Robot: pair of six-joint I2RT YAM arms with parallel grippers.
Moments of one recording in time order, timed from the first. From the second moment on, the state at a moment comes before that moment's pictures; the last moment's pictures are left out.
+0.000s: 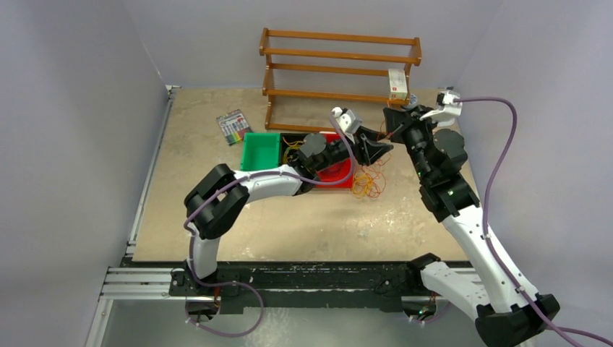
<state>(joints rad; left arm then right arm) -0.89 1.94 1.30 0.95 0.30 -0.34 0.37 0.91 0.98 0.00 0.19 0.50</state>
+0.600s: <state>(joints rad) -0.94 2.01 1.30 0.89 0.27 -0.28 0.37 0.90 1.06 -0.02 0.14 0.50</state>
